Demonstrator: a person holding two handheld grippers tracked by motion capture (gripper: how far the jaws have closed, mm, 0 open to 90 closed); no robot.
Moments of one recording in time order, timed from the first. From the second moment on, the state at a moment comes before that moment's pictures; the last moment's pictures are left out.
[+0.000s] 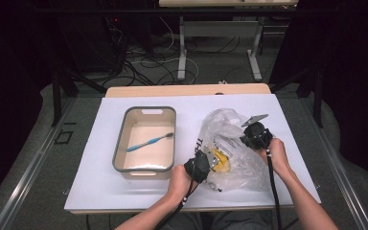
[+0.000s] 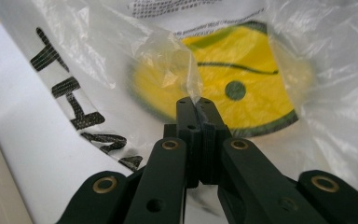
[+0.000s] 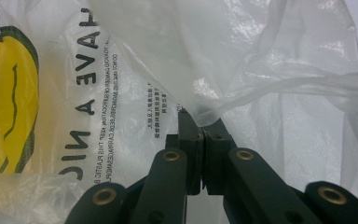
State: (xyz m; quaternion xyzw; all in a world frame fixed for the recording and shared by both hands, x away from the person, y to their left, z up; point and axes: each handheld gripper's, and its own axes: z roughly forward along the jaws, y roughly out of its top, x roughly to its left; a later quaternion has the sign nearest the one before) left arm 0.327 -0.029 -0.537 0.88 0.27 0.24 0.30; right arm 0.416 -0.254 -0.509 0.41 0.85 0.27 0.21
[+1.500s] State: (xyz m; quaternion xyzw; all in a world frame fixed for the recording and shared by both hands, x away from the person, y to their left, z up) left arm 0.339 -0.045 -0.513 0.87 0.28 0.24 0.32; right arm 0.418 -0.262 -0.506 0.41 0.85 0.26 0.21
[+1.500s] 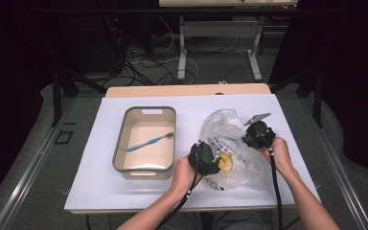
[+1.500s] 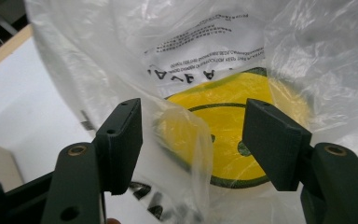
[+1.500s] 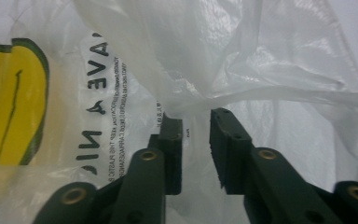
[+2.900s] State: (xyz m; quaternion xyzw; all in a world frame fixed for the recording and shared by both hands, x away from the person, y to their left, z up) left arm 0.345 -0.046 -0.545 0.92 0.23 0.18 0.26; right arm 0.426 -0.247 -0.530 0.35 0.89 0.23 0.17
